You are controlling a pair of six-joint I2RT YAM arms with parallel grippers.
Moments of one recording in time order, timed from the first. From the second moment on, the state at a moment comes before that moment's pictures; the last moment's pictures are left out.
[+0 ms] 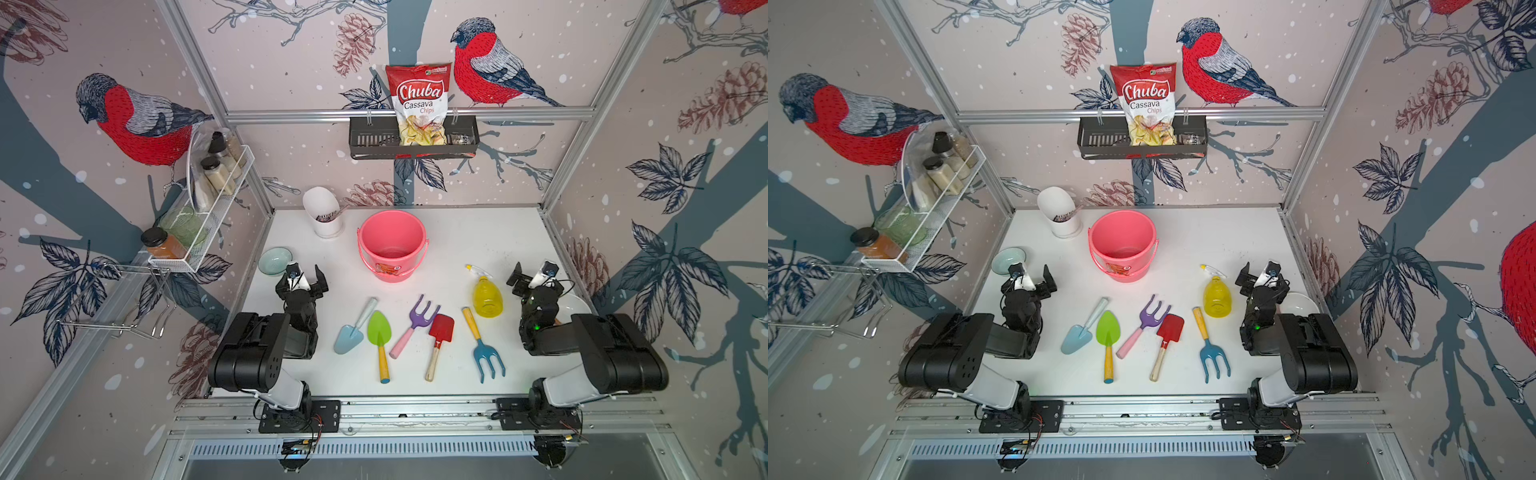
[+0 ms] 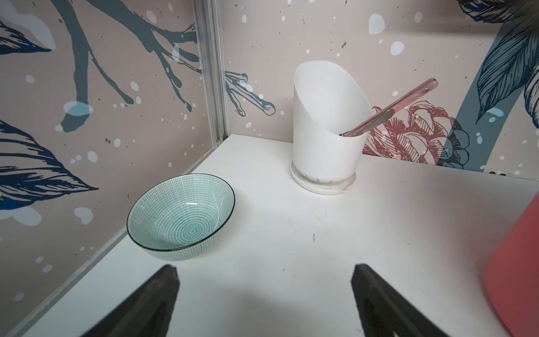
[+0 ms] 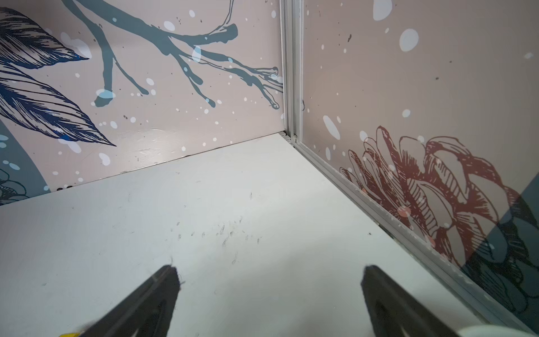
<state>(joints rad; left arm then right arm) -0.05 1.55 0.20 1.25 -0.31 -0.05 0.07 1.51 0.20 1.19 0.37 0.09</state>
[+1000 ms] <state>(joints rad) -0.07 1.43 0.43 0.90 -0.21 0.00 0.08 1.41 0.61 0.70 0.35 0.10</state>
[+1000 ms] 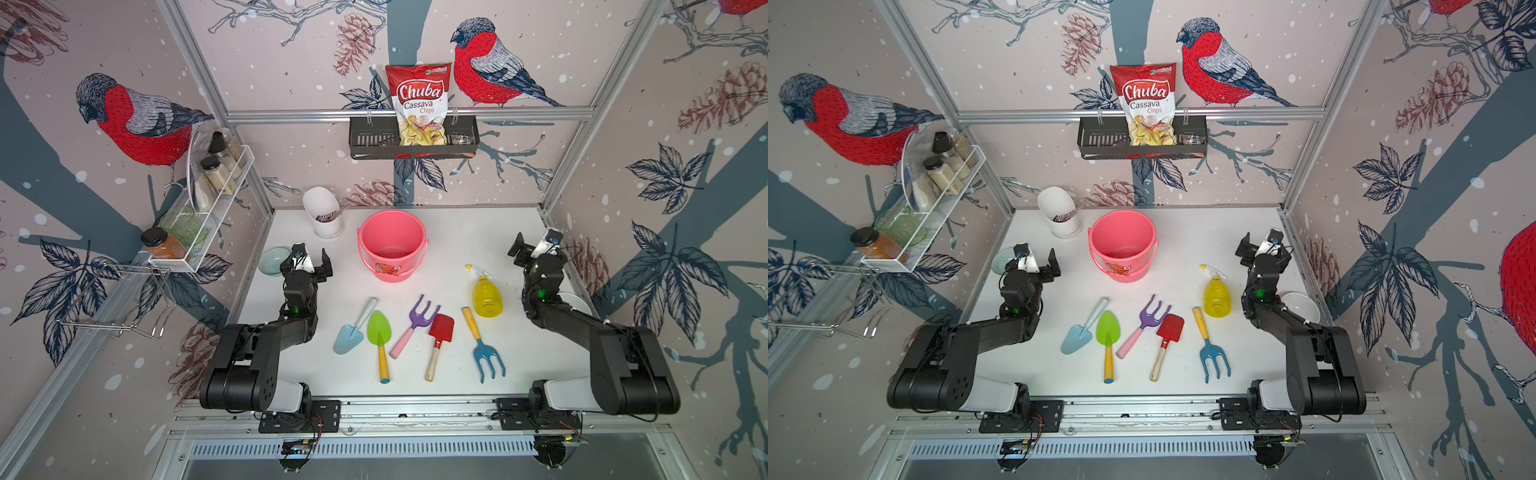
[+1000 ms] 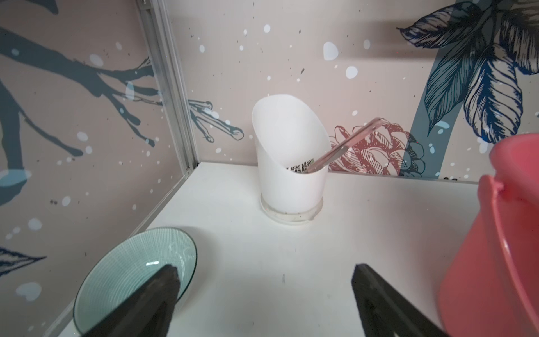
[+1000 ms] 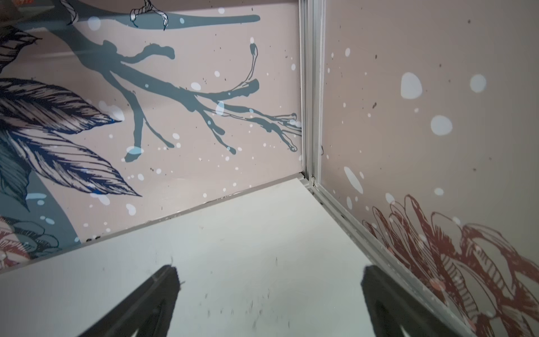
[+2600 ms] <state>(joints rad) -0.21 1.32 0.71 0.05 0.16 -0.31 0.20 1.98 1.41 -0.83 -0.11 0.18</state>
